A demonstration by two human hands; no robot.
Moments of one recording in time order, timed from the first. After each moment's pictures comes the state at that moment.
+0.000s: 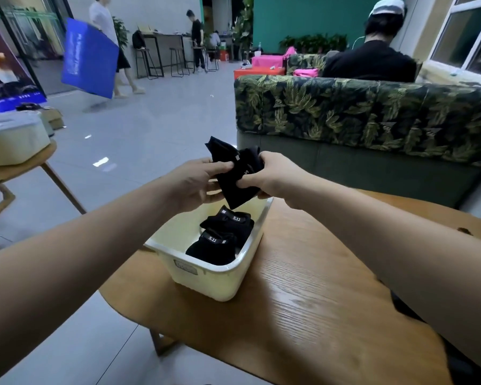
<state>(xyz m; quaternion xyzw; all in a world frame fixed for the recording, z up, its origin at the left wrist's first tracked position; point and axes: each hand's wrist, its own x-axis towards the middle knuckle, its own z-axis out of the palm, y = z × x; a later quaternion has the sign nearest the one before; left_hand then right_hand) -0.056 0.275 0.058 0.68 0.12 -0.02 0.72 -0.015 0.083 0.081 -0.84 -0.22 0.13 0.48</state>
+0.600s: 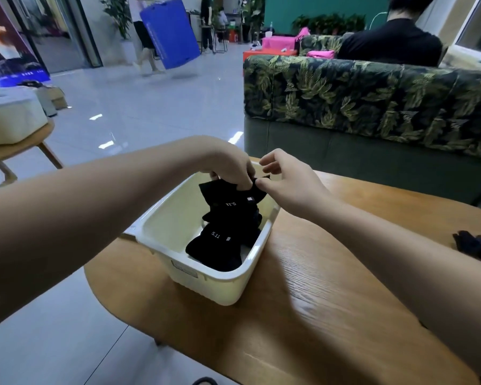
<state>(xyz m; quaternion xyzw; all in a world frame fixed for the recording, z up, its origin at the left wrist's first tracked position) 0.011 0.253 0.075 0.97 0.00 -0.23 0.01 0.011 0.078 0.025 -0.89 -0.27 -0.01 0.37</state>
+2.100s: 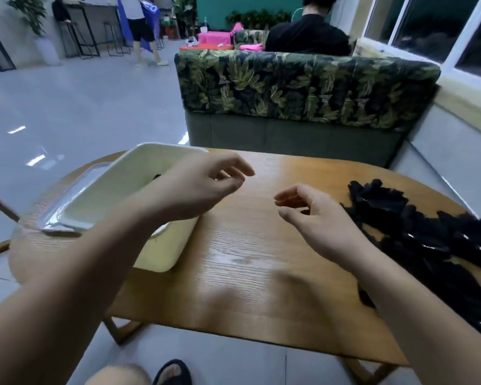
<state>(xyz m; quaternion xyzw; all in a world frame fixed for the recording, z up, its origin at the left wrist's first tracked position) -0.129 0.133 0.068 0.93 -0.15 0.04 0.34 -0.117 -0.115 0.002 -0.89 -0.17 -0.03 0.43</state>
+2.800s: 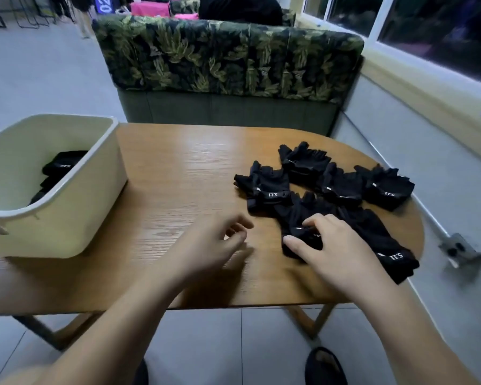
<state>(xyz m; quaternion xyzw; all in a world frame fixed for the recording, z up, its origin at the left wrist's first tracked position) -0.161 -0.013 -0.083 0.90 -0.19 -0.06 0.39 -0.204 -0.267 -0.067 -0.98 0.03 0.00 0.18</state>
